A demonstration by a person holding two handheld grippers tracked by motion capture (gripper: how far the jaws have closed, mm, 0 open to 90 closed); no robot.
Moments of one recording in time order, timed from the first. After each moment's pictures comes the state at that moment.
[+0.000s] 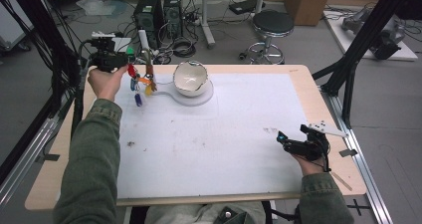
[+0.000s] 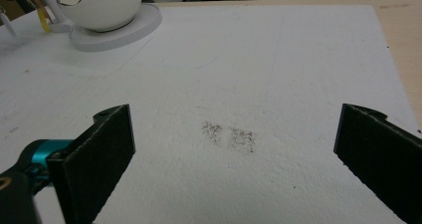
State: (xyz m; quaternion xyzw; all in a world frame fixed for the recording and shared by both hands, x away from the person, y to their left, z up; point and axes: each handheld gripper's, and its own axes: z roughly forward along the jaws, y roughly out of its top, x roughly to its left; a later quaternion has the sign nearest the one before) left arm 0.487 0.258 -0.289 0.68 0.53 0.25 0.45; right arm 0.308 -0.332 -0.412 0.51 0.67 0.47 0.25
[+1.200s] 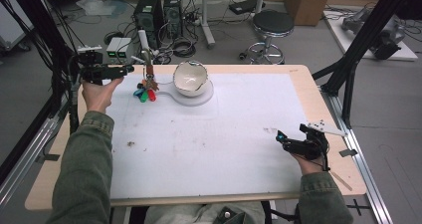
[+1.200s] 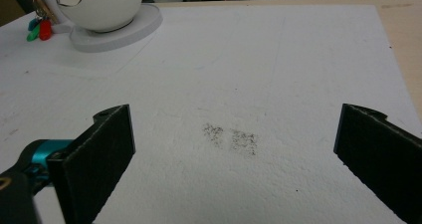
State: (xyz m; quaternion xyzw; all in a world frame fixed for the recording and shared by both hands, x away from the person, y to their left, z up) left arm 0.460 0.285 -0.313 0.64 0.57 0.24 0.47; right arm 0.310 -0.331 -0.412 0.51 0.67 0.47 0.25
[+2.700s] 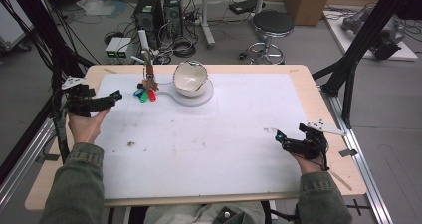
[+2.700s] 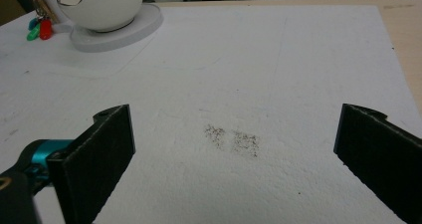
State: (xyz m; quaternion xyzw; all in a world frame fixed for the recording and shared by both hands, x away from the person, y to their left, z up) left arm 0.379 0.307 -0.356 0.61 0.56 0.28 0.47; right arm 0.312 -0.329 -0.411 0.51 0.68 0.47 0.25
